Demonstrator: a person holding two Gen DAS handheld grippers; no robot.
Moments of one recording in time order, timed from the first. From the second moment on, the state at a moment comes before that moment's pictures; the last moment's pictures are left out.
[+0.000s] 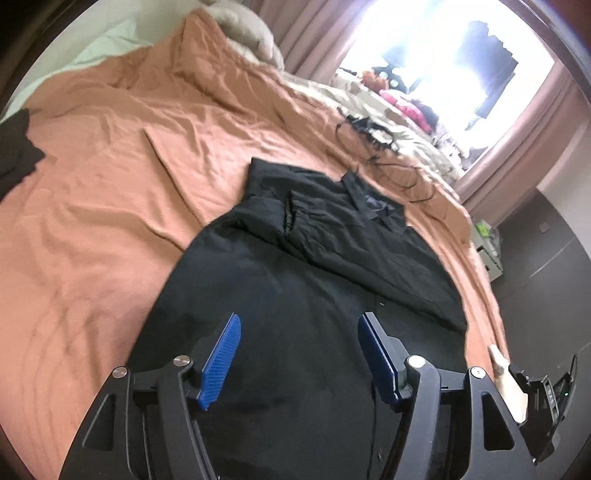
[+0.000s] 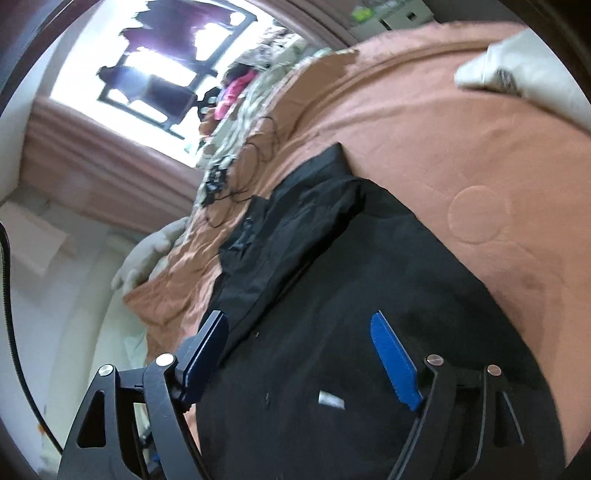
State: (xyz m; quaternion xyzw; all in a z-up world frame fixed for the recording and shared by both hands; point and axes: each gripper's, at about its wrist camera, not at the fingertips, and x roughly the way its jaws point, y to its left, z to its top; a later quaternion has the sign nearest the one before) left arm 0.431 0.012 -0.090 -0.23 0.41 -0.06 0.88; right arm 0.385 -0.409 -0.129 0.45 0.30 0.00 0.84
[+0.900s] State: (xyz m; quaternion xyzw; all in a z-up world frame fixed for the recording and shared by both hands) left arm 0.178 0.024 -0.023 -0.03 0.37 -0.11 0.92; right arm 0.161 -0.404 -0.068 0.31 0.29 0.01 0.91
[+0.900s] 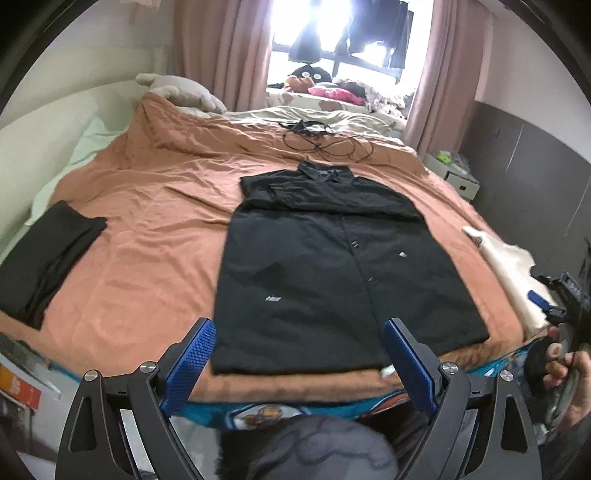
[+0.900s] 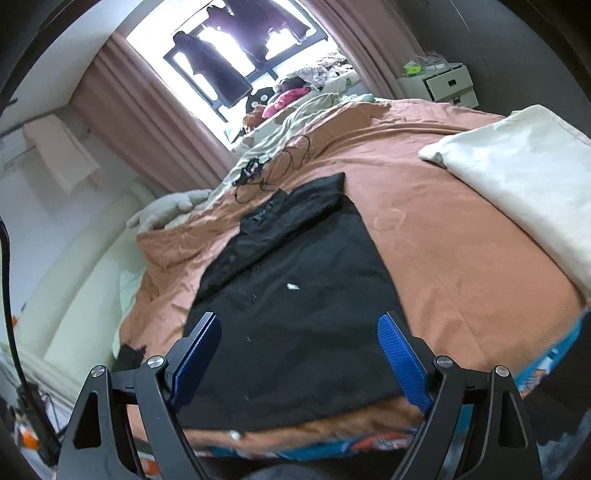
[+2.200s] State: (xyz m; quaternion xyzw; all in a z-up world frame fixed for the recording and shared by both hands) left arm 0.220 0.135 -0.170 -0.32 0.45 -0.08 0.83; right arm 0.170 -0.431 -0.205 0.43 0.37 0.03 0.83
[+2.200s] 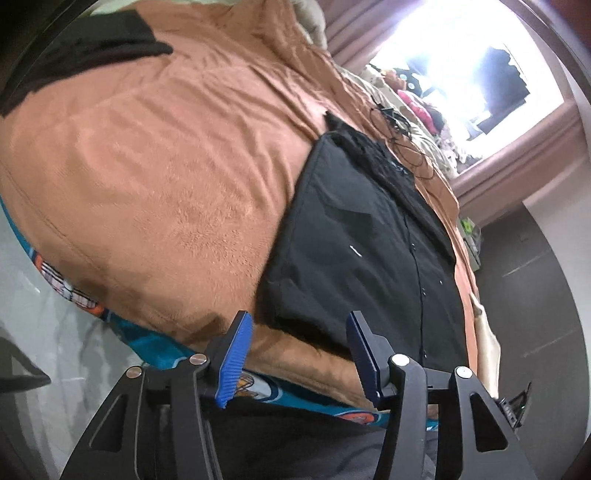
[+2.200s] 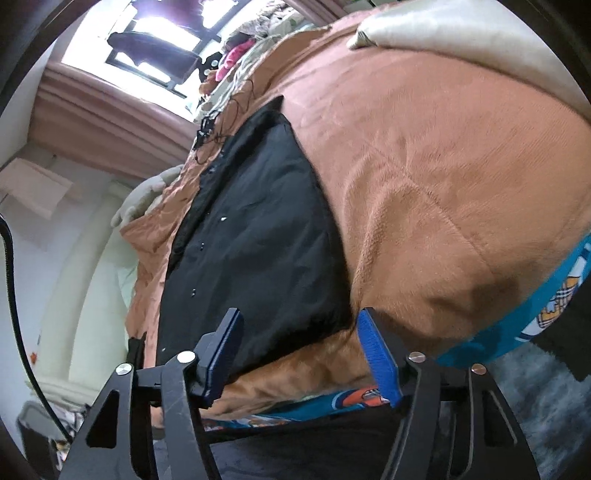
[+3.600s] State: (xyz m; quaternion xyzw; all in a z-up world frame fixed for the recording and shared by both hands) left arm 0.240 0.139 -0.165 -0.44 0.38 -0.10 0.80; right arm 0.187 -0.441 -0.206 0.52 0.32 0.05 0.79
